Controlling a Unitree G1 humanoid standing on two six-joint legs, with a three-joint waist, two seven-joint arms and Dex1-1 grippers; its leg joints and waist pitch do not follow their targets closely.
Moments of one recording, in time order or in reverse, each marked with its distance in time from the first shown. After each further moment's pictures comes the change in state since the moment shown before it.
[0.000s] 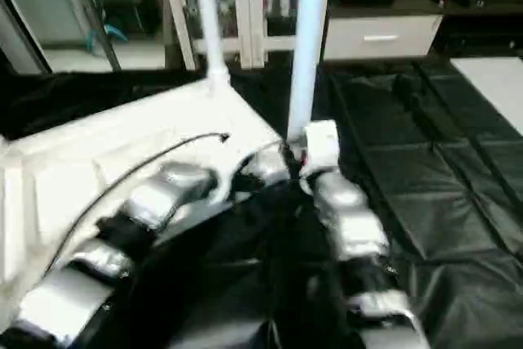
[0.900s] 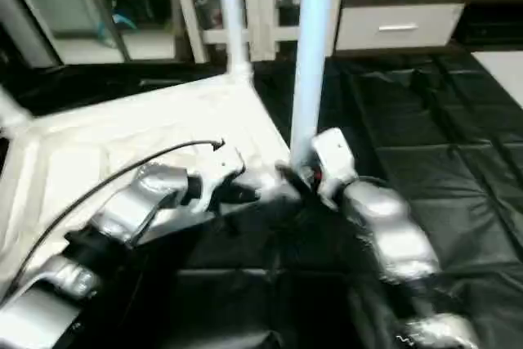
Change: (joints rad) left arm 0.160 0.239 -0.108 -0.339 -0.025 -0.039 -0.409; right arm 0.209 -0.400 0.147 -0.325 0.106 0.023 0.707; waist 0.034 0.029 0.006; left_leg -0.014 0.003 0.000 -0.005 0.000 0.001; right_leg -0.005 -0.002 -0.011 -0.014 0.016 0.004
